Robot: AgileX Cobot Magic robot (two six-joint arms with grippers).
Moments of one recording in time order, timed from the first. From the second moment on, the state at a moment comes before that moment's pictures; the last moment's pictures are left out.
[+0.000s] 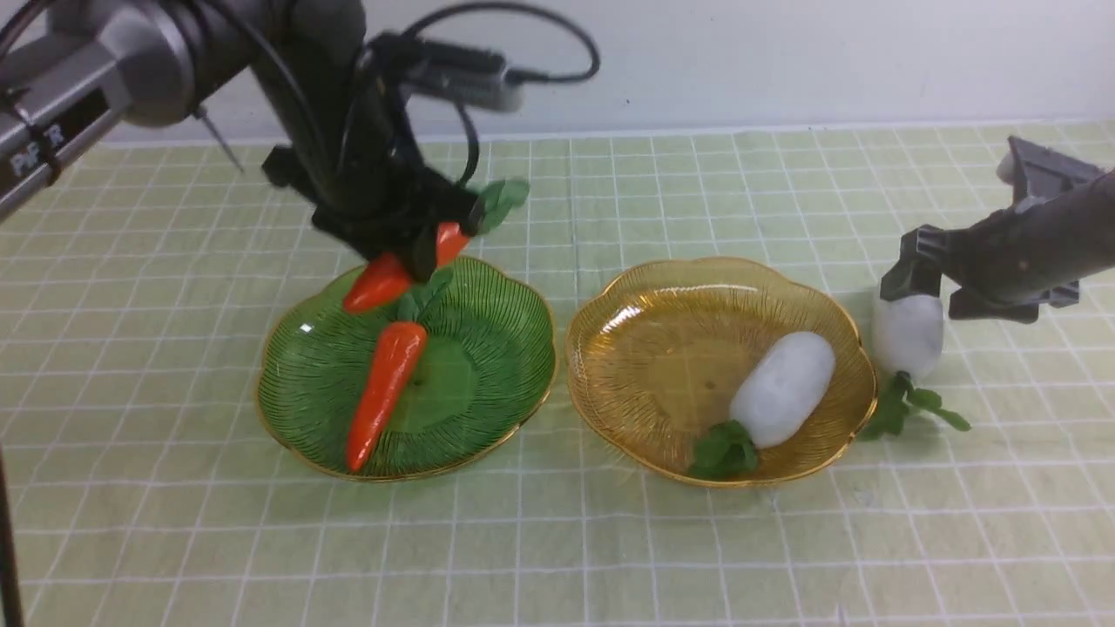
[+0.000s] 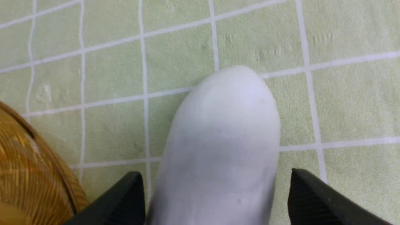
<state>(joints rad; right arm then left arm) -0.11 2.09 -1.43 0.65 0.65 -0.43 -0.31 1.91 -1.72 -0.03 1.20 0.05</state>
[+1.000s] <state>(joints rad) 0.09 1.99 -1.55 0.91 0.91 -0.54 -0.30 1.96 -1.67 -0.01 1.18 -0.04</state>
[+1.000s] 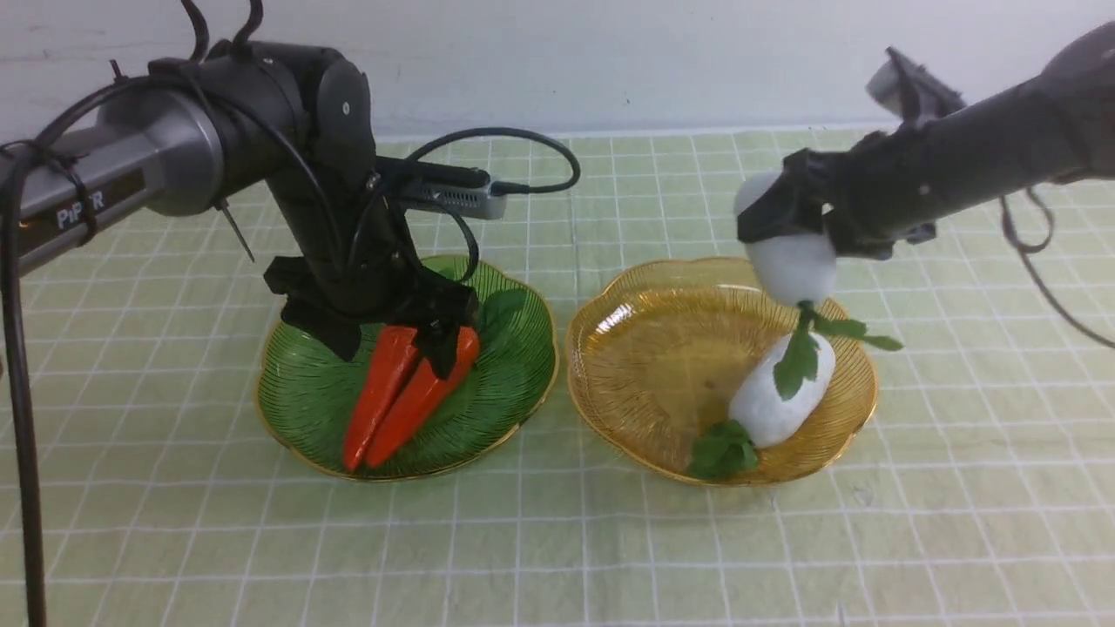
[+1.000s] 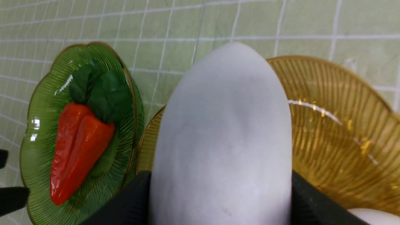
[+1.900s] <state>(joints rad) -0.10 1.57 -1.72 0.87 1.16 -0.49 -0.30 0.82 -0.97 0.02 1.07 -0.07</state>
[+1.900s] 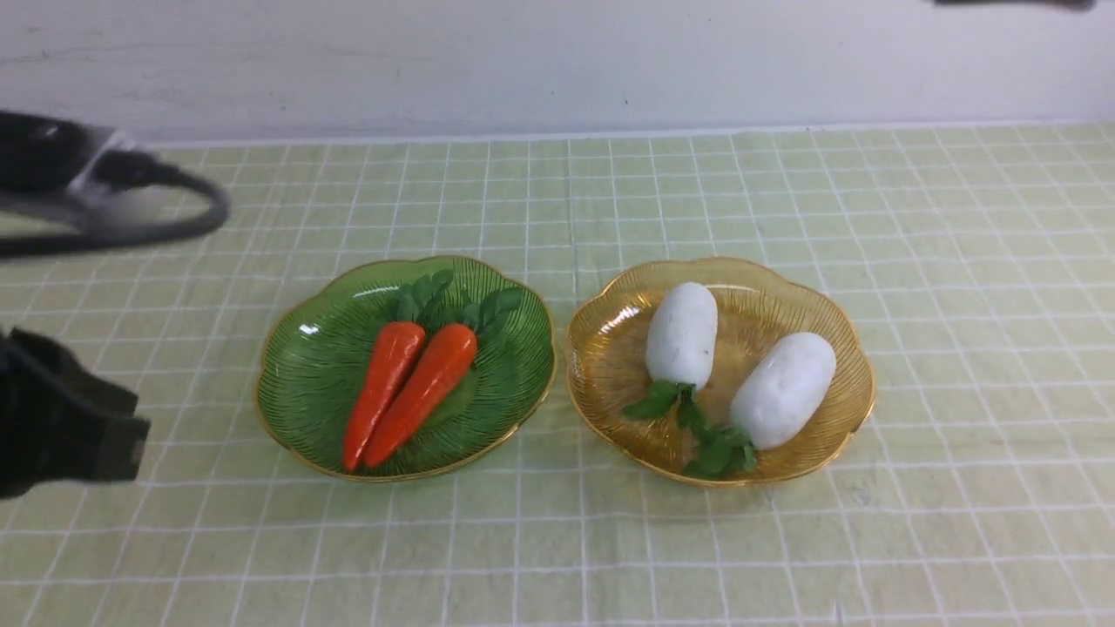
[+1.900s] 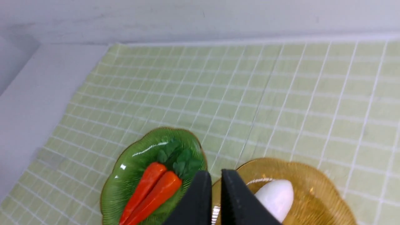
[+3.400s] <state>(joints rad) -0.10 0.03 -0.42 1.11 0.26 -1.01 -0.30 0.39 -0.62 0.02 0.86 -0.14</state>
